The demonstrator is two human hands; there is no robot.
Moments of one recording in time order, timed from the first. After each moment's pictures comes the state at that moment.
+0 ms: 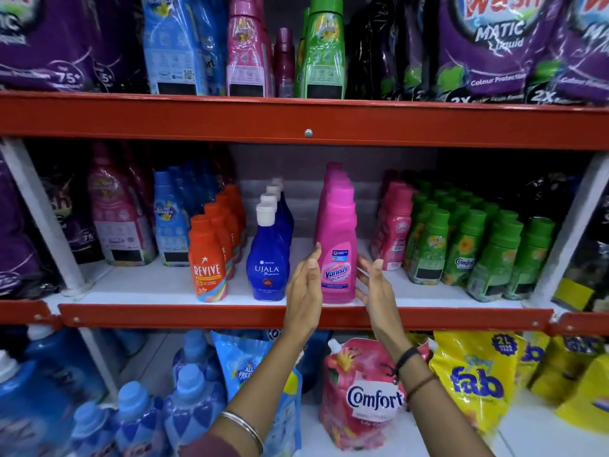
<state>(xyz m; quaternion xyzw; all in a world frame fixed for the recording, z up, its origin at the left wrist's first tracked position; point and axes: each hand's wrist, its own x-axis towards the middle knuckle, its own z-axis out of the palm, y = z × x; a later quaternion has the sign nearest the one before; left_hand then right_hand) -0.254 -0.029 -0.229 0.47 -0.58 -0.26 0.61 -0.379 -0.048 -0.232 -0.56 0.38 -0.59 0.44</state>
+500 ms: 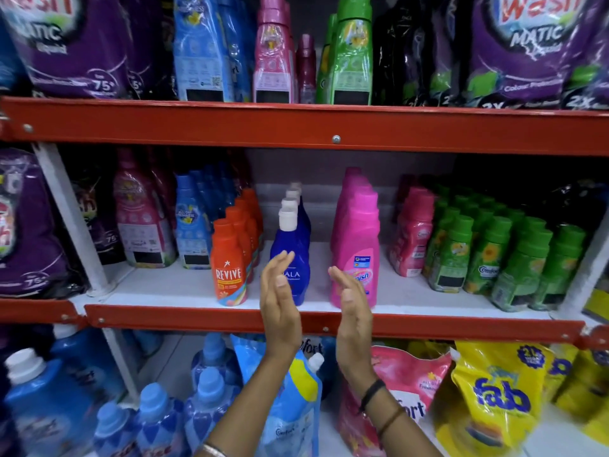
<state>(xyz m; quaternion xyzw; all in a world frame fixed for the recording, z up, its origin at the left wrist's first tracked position) -0.203 -0.013 -0.240 0.41 -0.50 -0.10 0.76 -0.300 -0.010 -0.250 -0.59 0.31 -0.68 0.31</state>
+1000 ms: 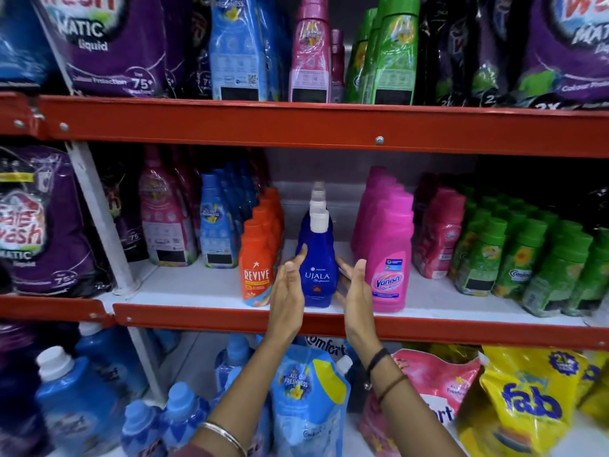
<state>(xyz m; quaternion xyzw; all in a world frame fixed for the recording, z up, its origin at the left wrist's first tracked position) -0.148 -0.022 -0.232 0.47 -0.55 -0.28 0.64 -0.256 -0.043 -0.230 -0.53 0.34 -0.62 0.47</state>
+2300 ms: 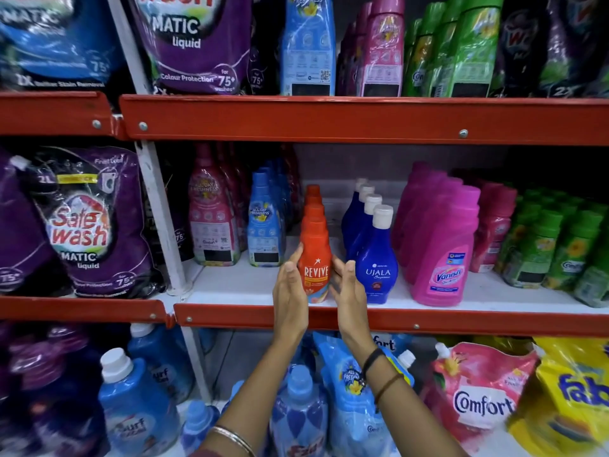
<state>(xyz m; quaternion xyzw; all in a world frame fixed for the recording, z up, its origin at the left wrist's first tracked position) -0.050 -0.001 -0.238 0.45 -0.52 -0.26 0.68 -0.141 -0.026 -0.244 -0.54 0.36 -0.61 0.47</state>
